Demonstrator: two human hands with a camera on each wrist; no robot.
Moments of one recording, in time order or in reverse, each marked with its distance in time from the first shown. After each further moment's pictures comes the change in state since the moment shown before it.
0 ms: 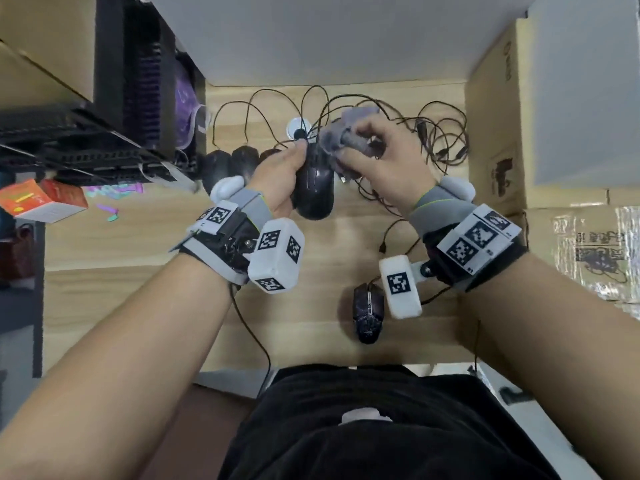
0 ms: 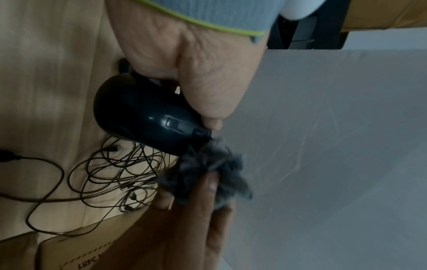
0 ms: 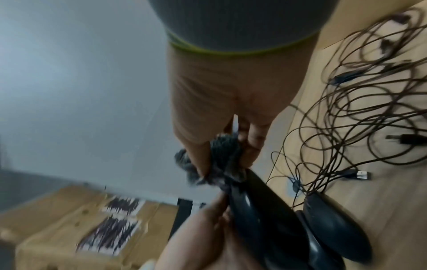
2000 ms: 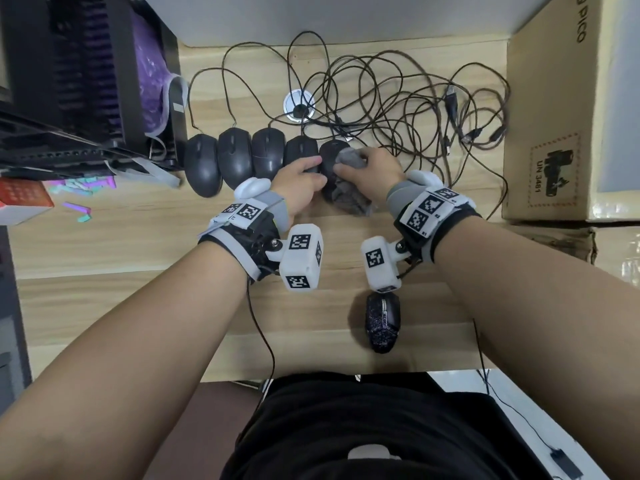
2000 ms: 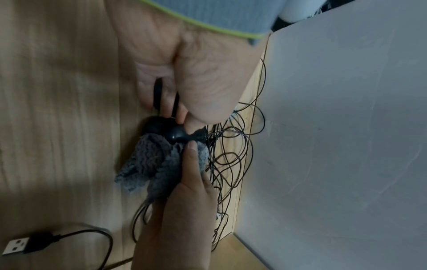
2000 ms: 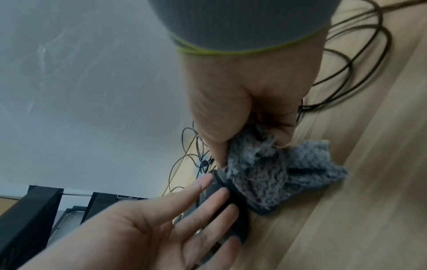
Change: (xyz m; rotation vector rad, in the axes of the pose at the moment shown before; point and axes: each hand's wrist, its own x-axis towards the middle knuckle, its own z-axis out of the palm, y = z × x) left_hand 0.092 -0.050 -0.017 0.422 0.013 -0.135; right_hand 0.069 0.124 0.037 -0.577 -0.086 0.615
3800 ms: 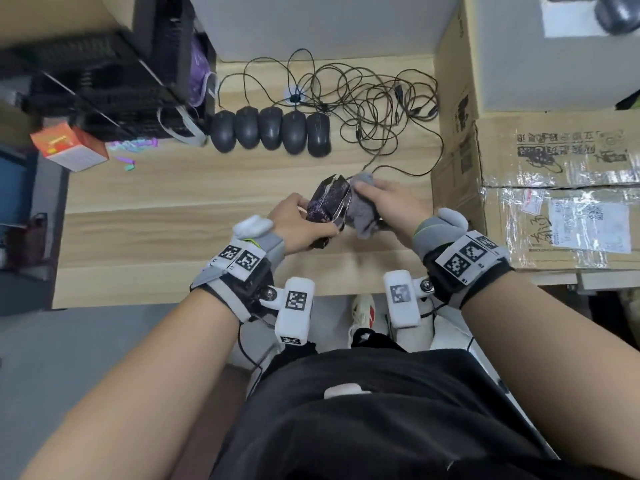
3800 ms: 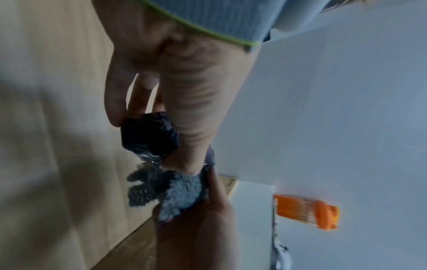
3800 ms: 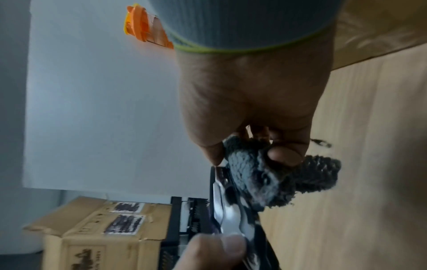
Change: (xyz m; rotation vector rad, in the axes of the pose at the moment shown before) left_hand -0.250 -0.127 0.055 0.198 0.087 0.204; right_hand -0.274 0.101 -0.009 0.547 -0.099 -0.126
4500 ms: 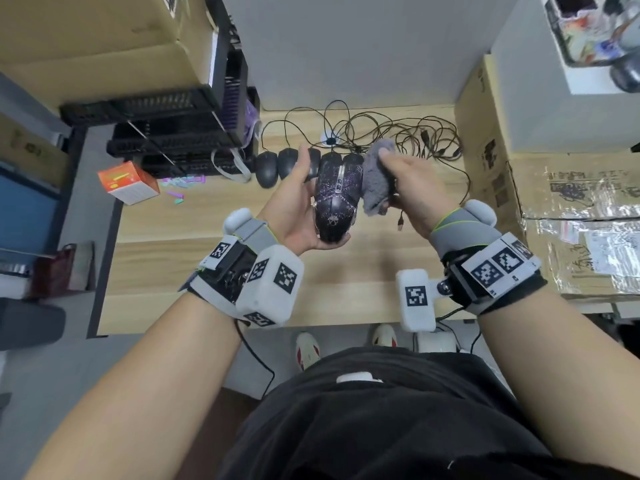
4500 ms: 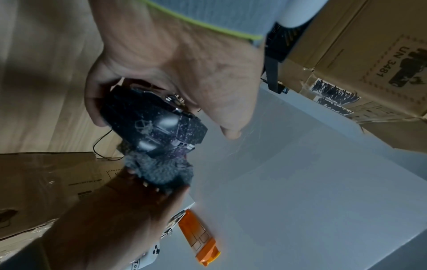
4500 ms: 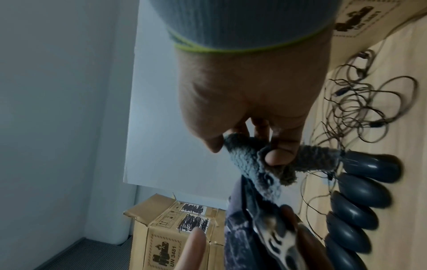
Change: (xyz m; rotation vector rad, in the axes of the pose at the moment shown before) left_hand -0.038 0.051 -0.115 -0.720 -0.404 -0.066; right_hand -0.028 -0.104 0.060 0.203 0.078 -0.312
